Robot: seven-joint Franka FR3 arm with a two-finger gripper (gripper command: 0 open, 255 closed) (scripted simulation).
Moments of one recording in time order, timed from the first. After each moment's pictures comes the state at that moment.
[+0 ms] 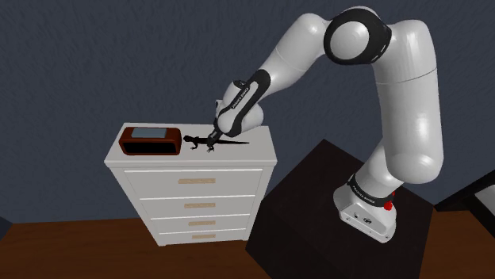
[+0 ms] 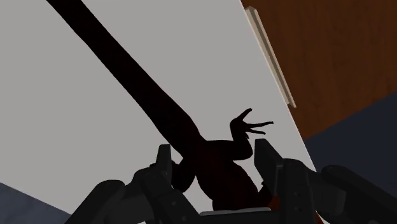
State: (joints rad) arm 0.15 0.65 0.14 -2.12 0.32 3.07 -0.35
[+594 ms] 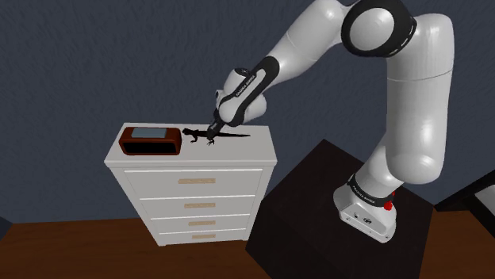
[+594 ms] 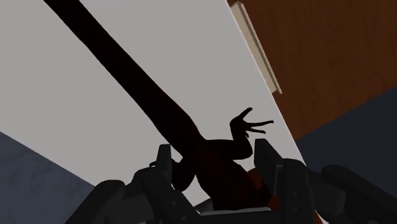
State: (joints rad) arm 0.18 0.53 0.11 -2.16 0.31 2.99 -0.32
